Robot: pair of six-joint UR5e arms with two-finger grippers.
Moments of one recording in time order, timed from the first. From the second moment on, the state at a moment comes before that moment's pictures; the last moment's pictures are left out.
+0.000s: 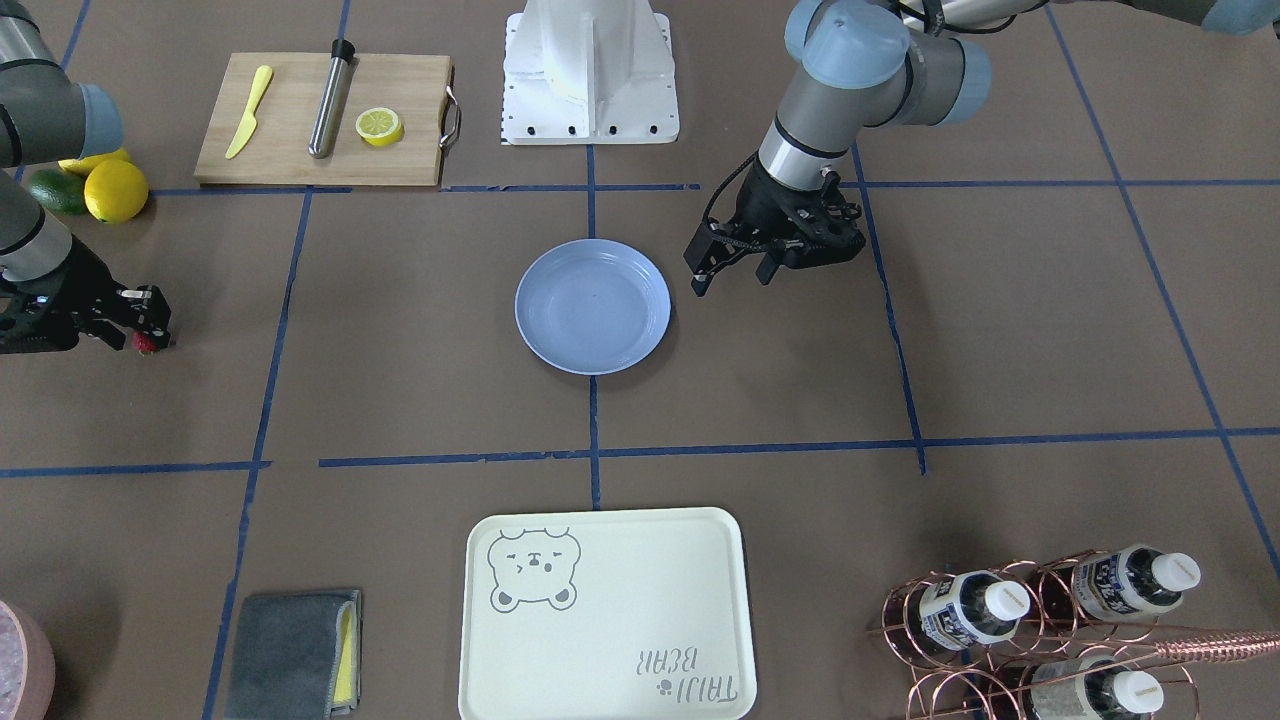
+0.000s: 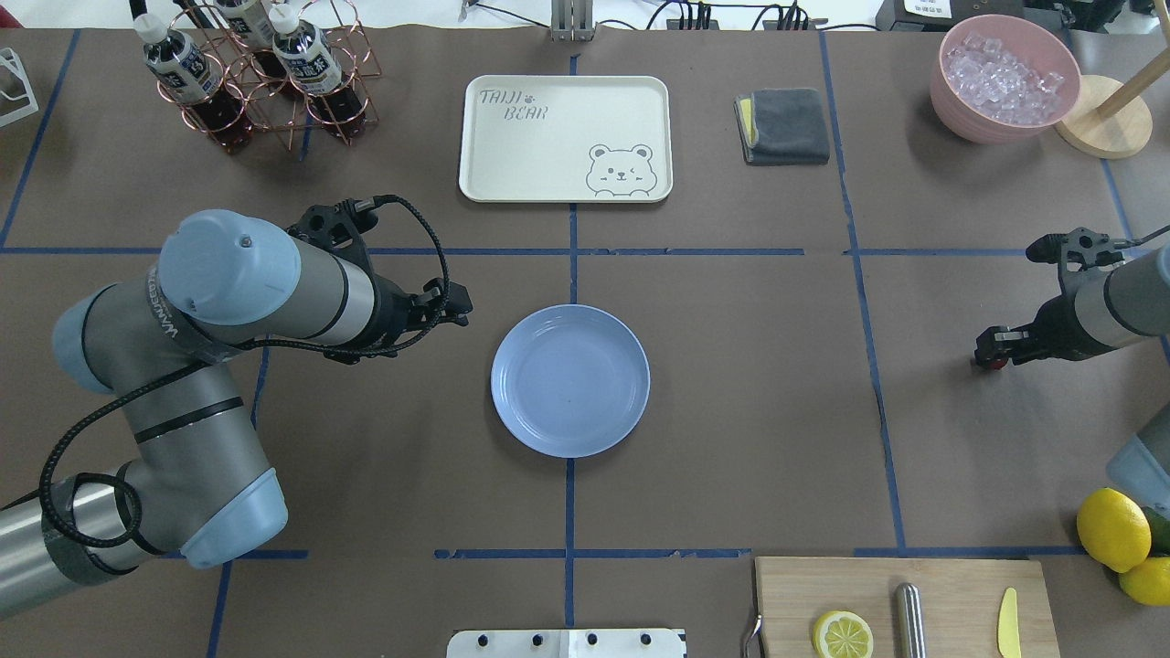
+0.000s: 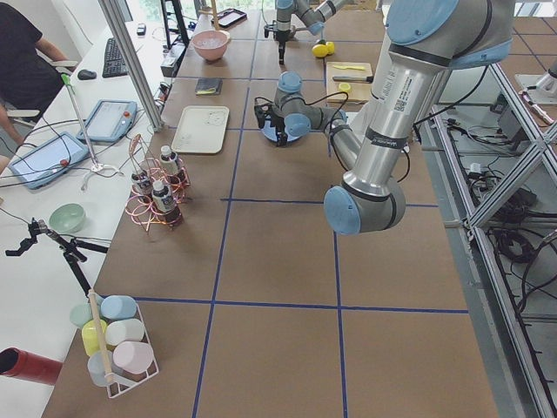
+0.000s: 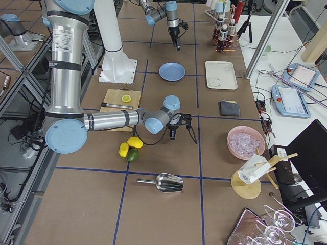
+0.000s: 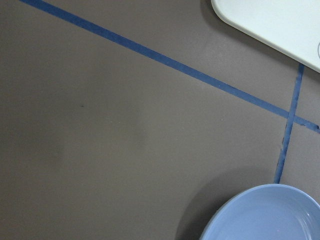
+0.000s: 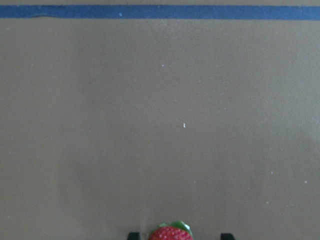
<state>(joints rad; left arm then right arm) -0.57 -2.00 -1.84 -1.90 -1.85 -1.60 0.88 -1.65 1.66 -0.96 2.10 0.89</state>
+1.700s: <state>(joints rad) -0.97 -1.67 -1.91 -1.86 -1.99 -0.84 0.56 -0.99 1.77 -1.42 1.93 1.33</state>
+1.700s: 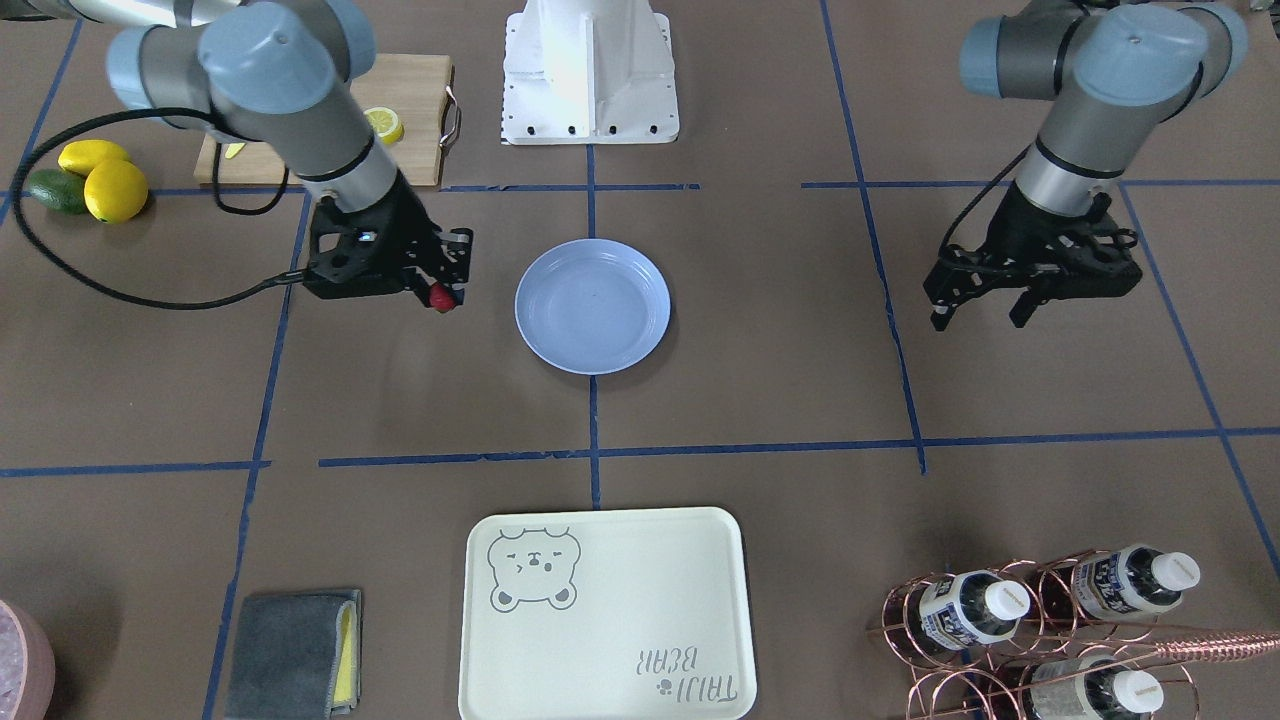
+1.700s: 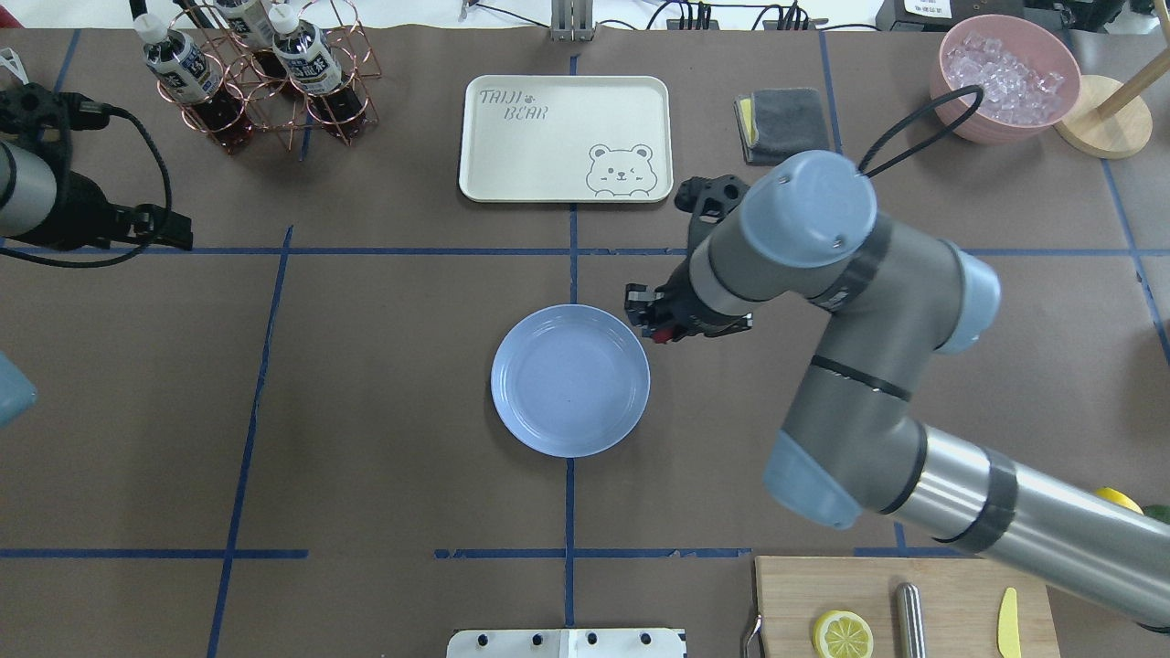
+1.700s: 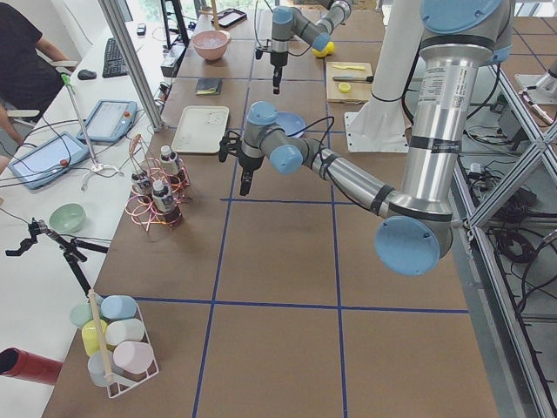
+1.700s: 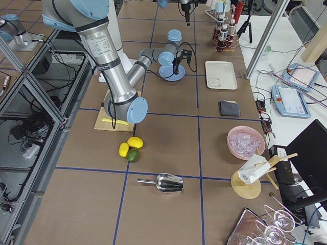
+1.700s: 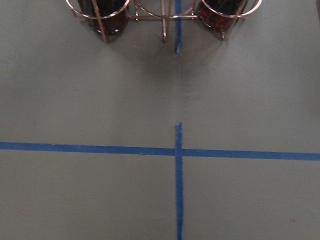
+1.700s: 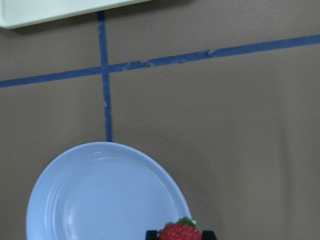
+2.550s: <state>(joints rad) -1.11 -1.61 -1.88 -1.86 -2.02 -0.62 0.44 -0.80 1.50 -1.39 1.82 1.36</state>
